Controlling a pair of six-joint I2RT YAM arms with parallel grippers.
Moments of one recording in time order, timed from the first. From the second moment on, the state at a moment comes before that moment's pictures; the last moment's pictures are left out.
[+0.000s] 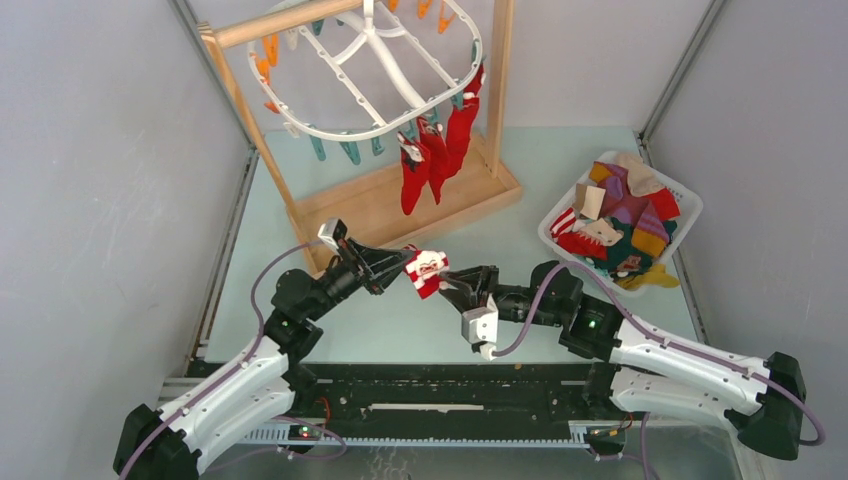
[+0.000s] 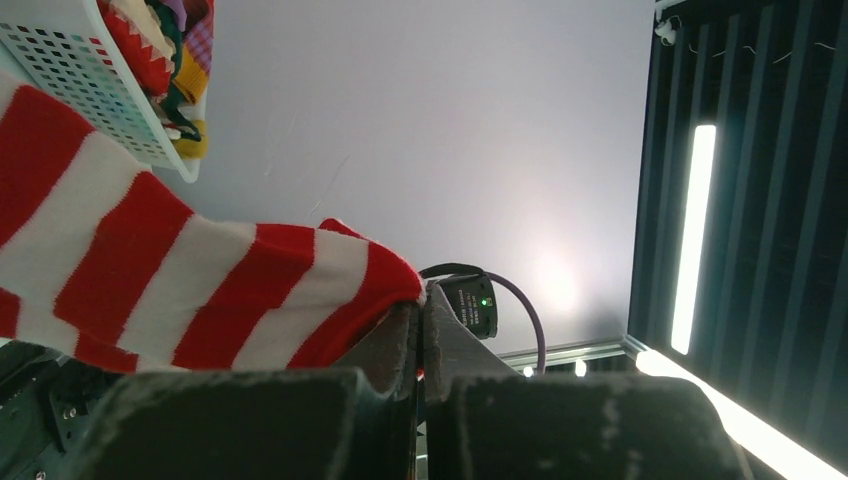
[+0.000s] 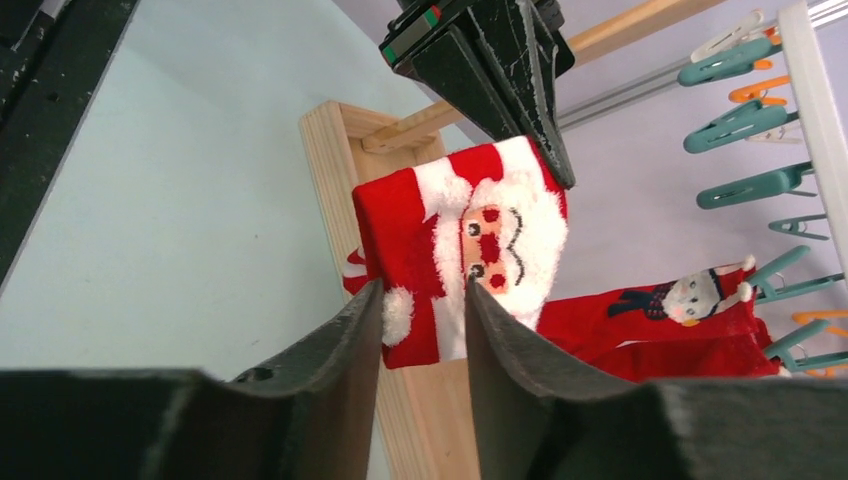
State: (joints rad) left arm -0.59 0.71 0.33 0.60 0.34 -1.75; right arm 1.06 0.86 0.65 0.11 -0.34 -1.00
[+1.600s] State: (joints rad) left arm -0.60 0.56 0.44 0.22 0.54 -0.17; right arm 0.77 0.92 0.91 -0.20 -0.63 -0.51
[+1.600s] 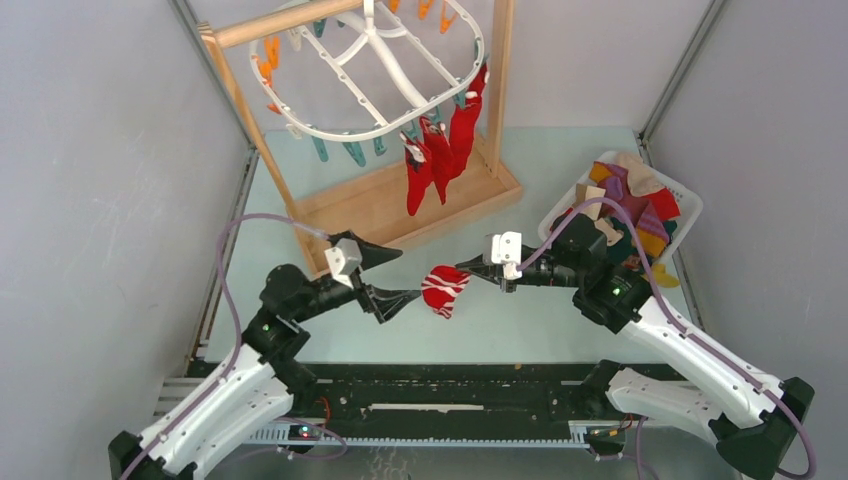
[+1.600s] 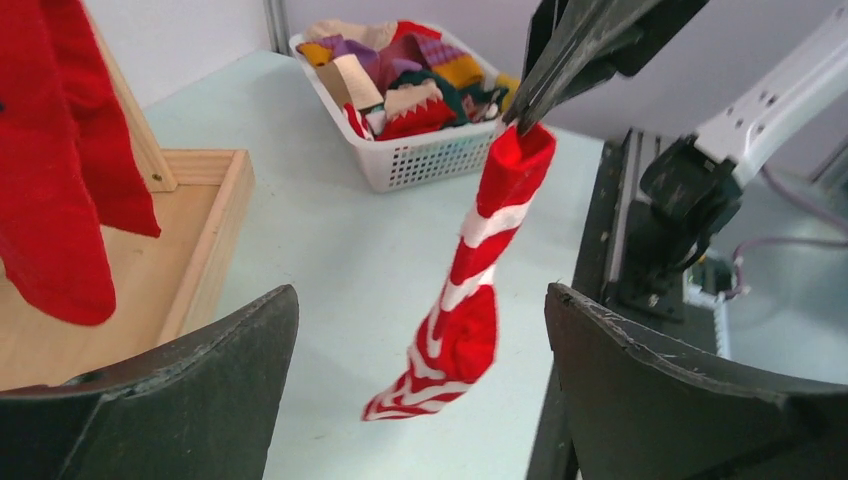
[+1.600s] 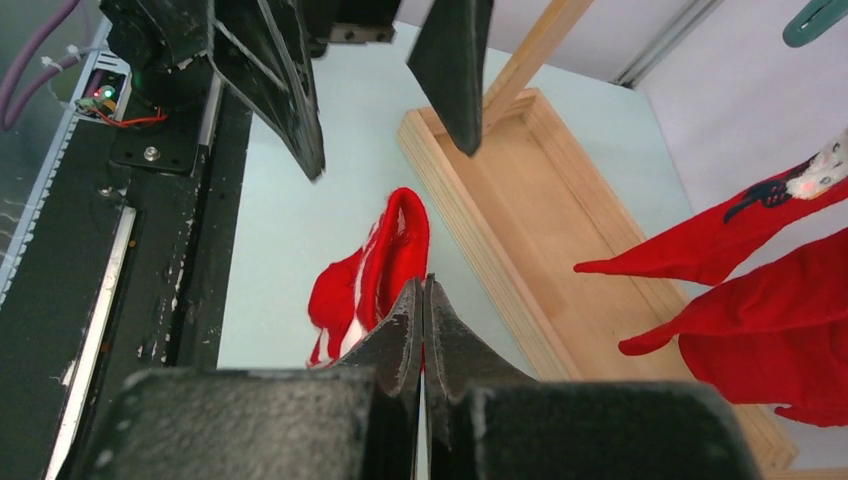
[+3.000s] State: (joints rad) left arm -0.73 0.57 0.54 0.18 0.39 0.00; right arm 0.88 0.91 1.15 -0.48 -0.49 -0.87
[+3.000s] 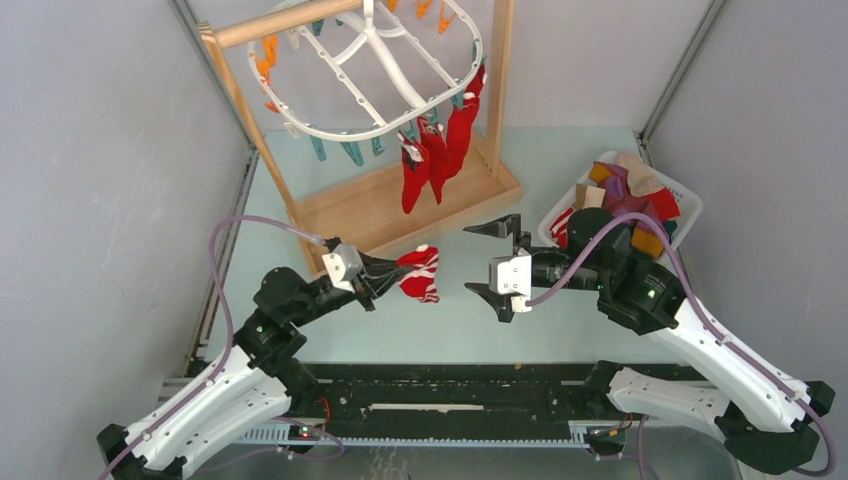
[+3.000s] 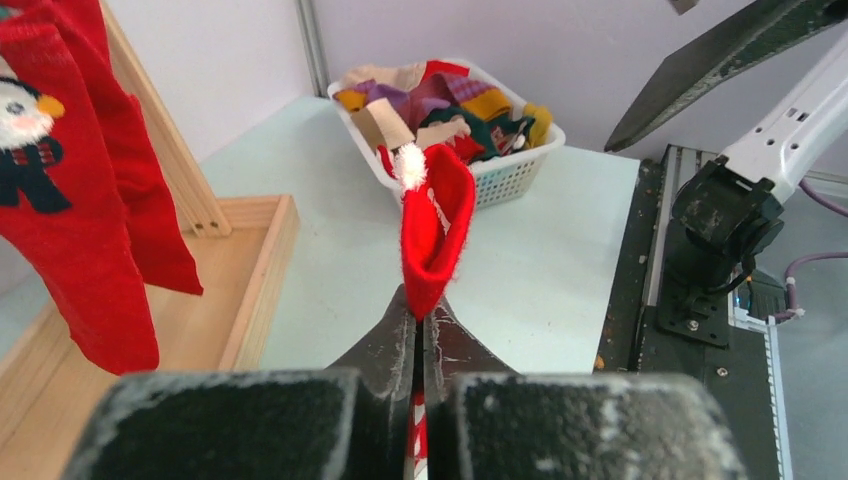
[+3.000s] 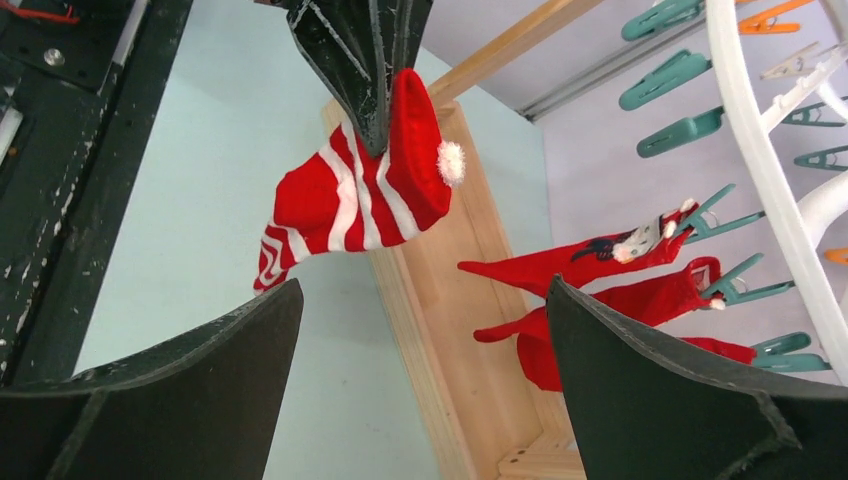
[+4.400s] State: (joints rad) left arm -0.73 0.59 0.55 0.44 0.48 -0.16; right arm 0.88 1.02 0.86 0.48 -0.64 -0.22
